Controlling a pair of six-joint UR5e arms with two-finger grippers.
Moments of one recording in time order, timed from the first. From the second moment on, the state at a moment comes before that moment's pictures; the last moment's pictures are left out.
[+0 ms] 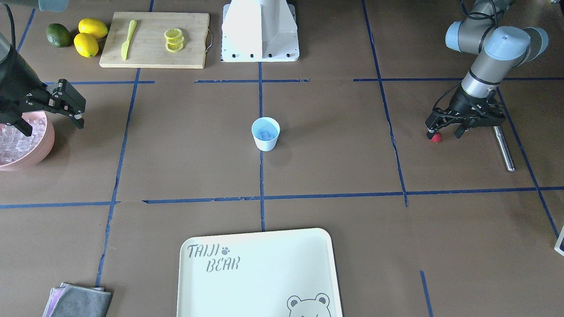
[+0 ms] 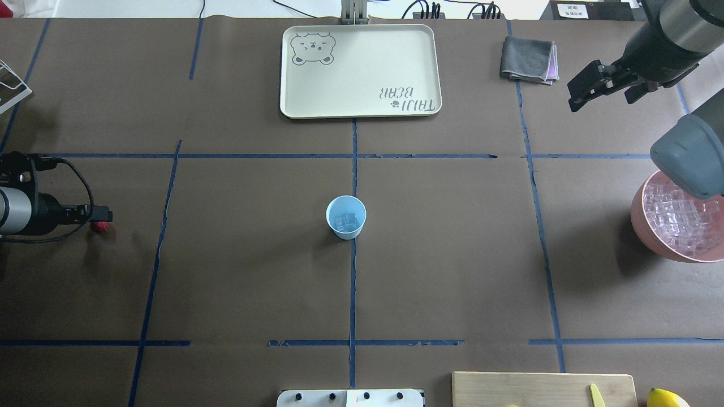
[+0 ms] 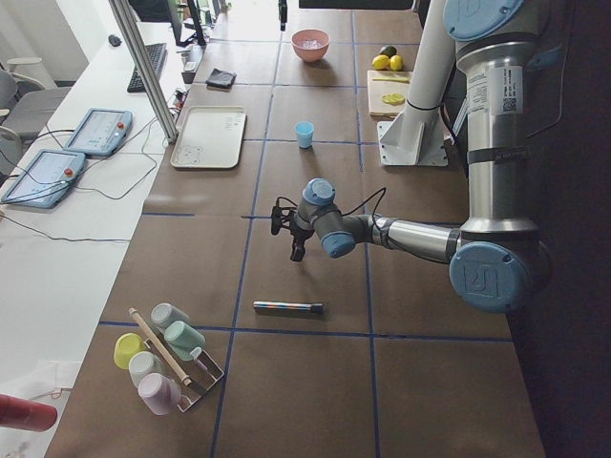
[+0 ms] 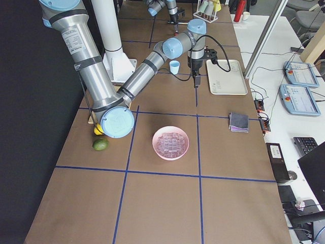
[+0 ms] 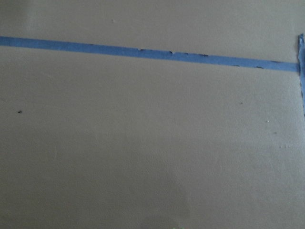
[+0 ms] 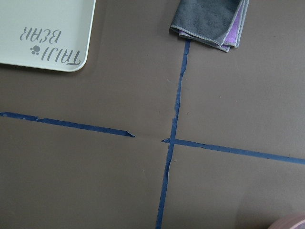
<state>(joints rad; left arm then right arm) -0.76 -1.46 -1.70 -2.40 -1.88 -1.12 1.09 -1.17 2.02 -1.90 2.17 0.54</state>
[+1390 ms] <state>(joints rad) -0.75 -1.47 -1.69 -2.39 -1.88 -1.12 1.09 -1.17 2.02 -1.90 2.17 0.56</state>
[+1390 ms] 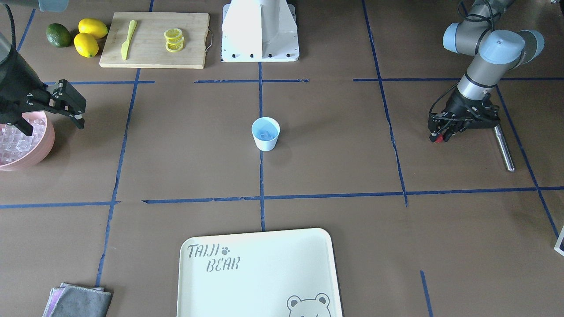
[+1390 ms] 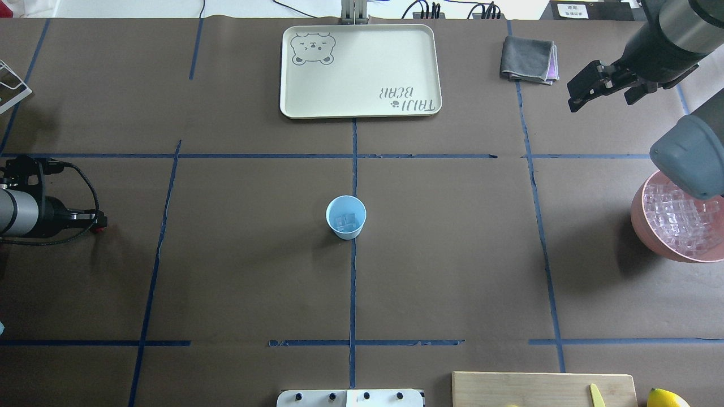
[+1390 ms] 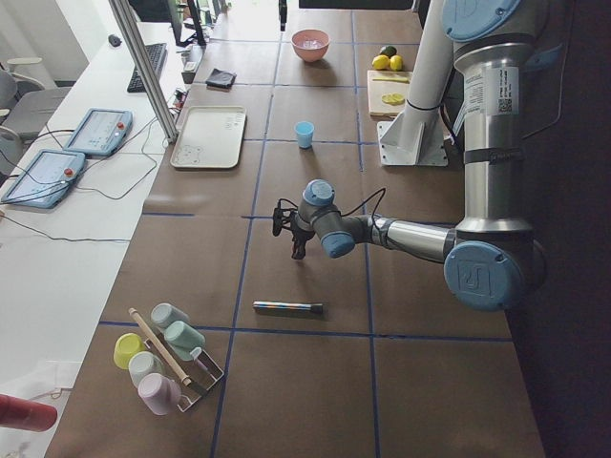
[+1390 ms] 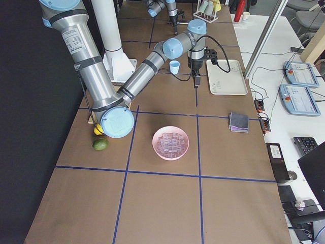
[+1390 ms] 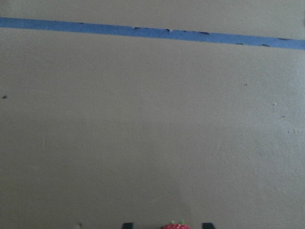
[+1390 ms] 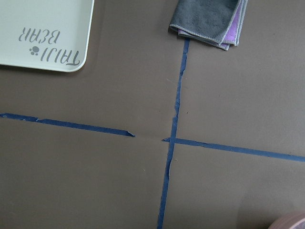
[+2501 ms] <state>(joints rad) -0.77 -1.87 -2.11 -1.54 -2.00 -1.18 1.33 -1.43 1.98 -1.80 2.25 0.18</state>
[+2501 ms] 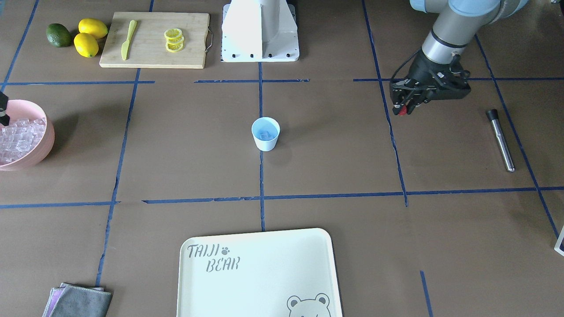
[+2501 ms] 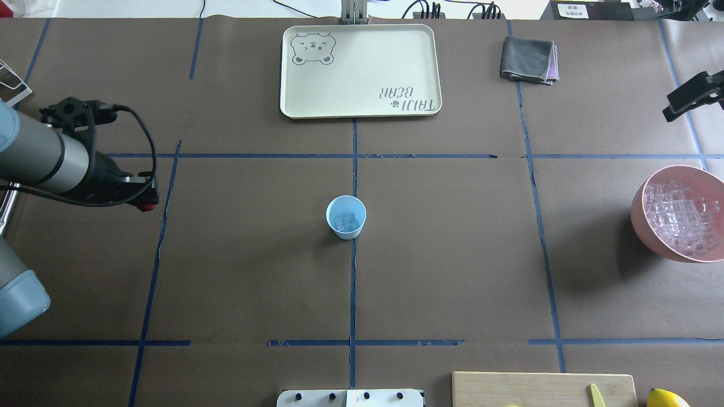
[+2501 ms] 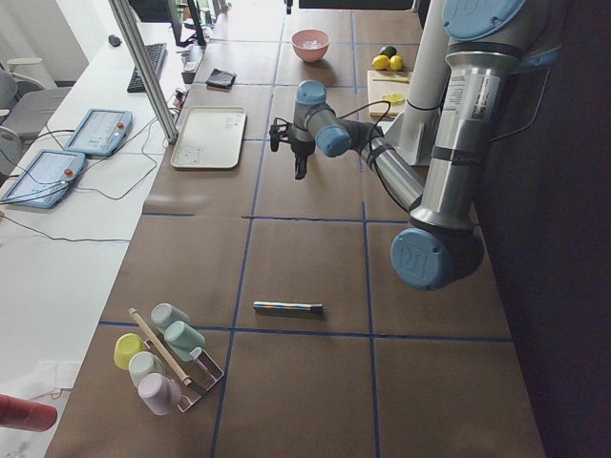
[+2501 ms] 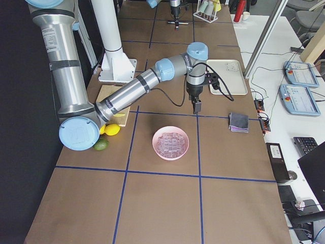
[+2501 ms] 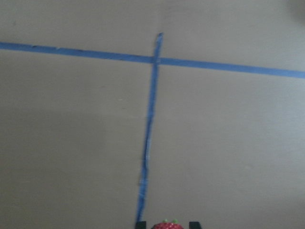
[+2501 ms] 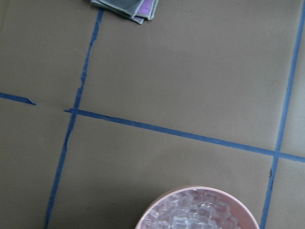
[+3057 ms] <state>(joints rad) -0.70 -2.24 -1.86 -1.58 -1.99 -1.48 1.56 -1.59 1.76 -1.59 2.37 -0.10</state>
